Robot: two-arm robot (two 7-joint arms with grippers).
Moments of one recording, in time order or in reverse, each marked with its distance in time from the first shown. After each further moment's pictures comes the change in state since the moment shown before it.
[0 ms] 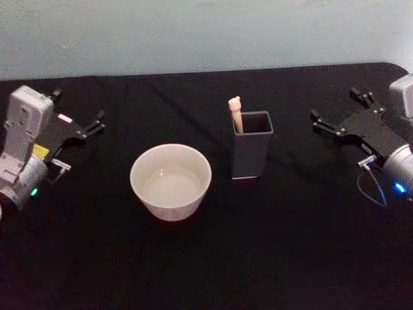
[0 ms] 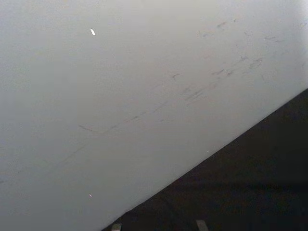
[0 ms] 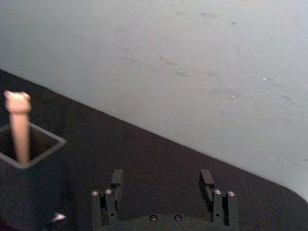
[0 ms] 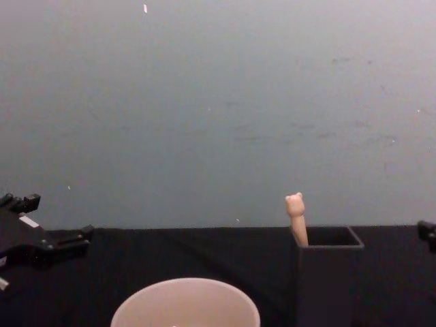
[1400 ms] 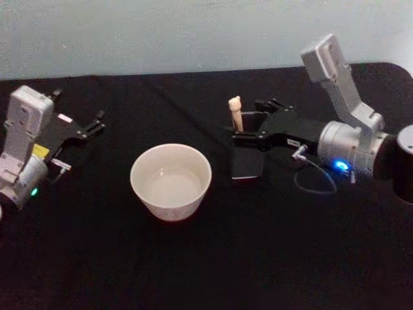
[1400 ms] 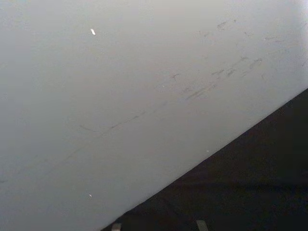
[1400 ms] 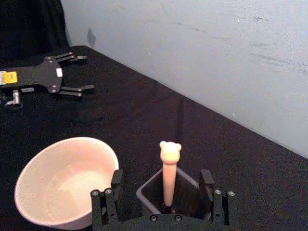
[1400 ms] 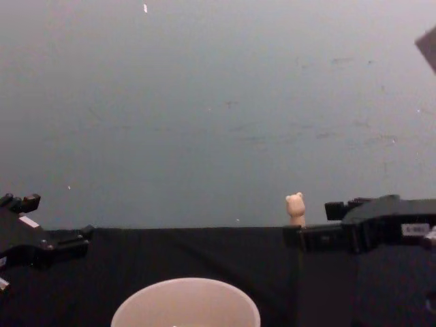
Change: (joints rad) left arm 0.000 0.000 0.000 0.000 0.000 0.000 0.000; right arm 0.190 -0.091 -0.108 -0.092 0.081 0.432 0.316
